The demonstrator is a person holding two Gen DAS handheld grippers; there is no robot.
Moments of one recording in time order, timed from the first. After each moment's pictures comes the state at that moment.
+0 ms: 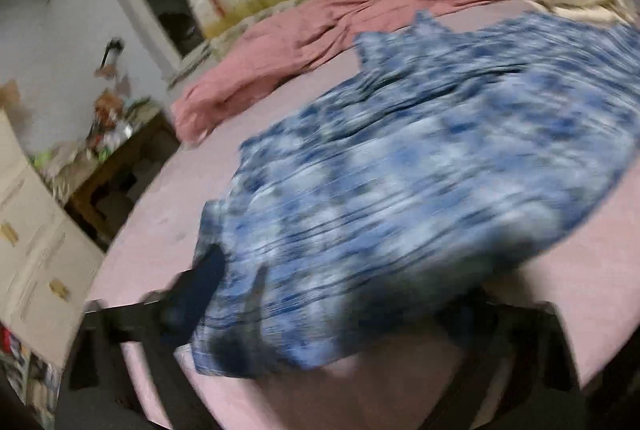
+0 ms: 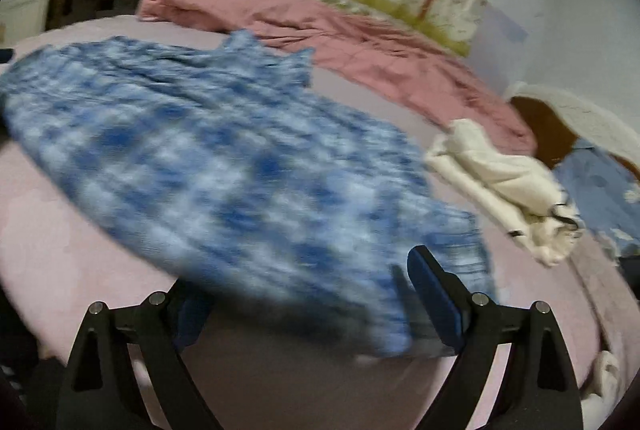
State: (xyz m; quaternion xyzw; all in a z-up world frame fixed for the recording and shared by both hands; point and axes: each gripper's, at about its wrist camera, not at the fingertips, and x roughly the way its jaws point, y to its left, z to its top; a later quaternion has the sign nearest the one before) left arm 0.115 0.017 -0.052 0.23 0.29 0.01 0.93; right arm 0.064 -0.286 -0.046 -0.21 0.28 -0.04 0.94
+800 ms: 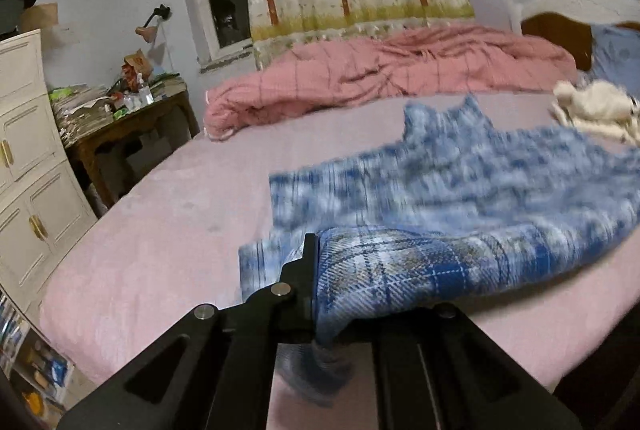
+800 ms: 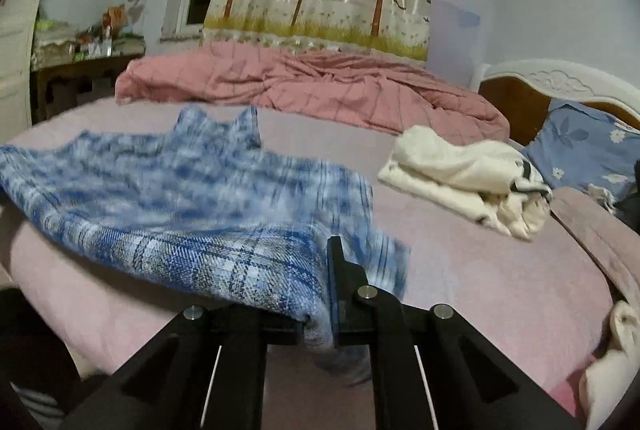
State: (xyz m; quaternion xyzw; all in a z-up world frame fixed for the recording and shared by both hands) left arm 0.087 0.063 0.022 0.09 0.23 0.01 0.97; right arm 0.028 -0.345 0.014 -0.08 0.22 -0.03 0.97
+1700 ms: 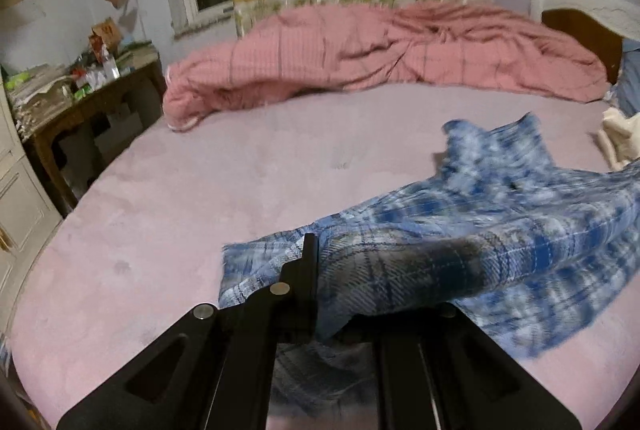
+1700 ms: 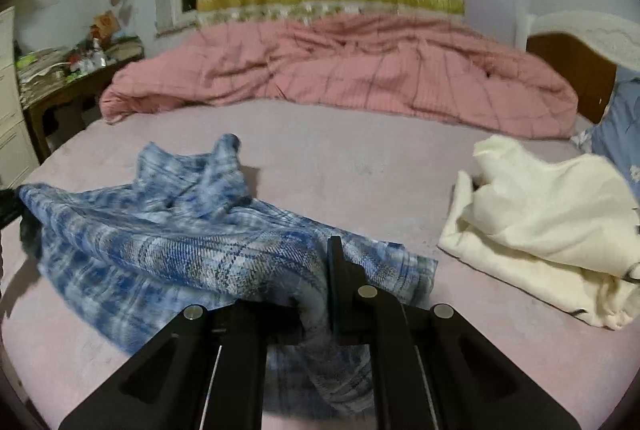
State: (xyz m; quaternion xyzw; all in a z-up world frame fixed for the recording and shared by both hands) left arm 0.260 0.065 0.025 0.07 0.30 -0.01 0.95; right arm 0.232 -0.356 0.036 -0.02 0.29 0.04 0.96
